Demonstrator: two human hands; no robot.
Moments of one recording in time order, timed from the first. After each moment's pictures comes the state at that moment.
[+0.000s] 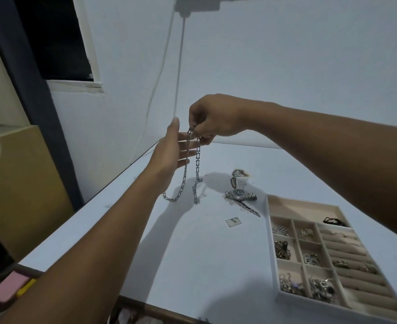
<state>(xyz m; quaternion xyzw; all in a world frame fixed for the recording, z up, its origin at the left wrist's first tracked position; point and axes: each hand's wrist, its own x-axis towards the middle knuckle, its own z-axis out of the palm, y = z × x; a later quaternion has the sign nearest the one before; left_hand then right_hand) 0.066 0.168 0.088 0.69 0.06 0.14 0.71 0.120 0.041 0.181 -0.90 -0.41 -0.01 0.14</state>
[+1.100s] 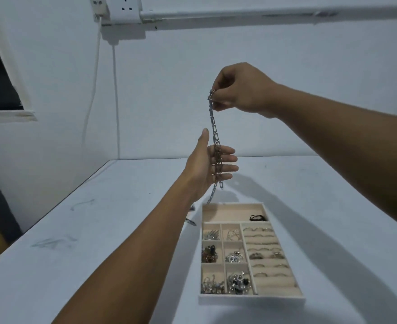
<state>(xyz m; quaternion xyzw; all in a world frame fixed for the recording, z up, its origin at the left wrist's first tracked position) 0.098 -0.016 0.104 0.62 -0.10 -0.07 0.77 0.128 -0.139 0.230 -0.86 -0.25 -0.17 0.42</state>
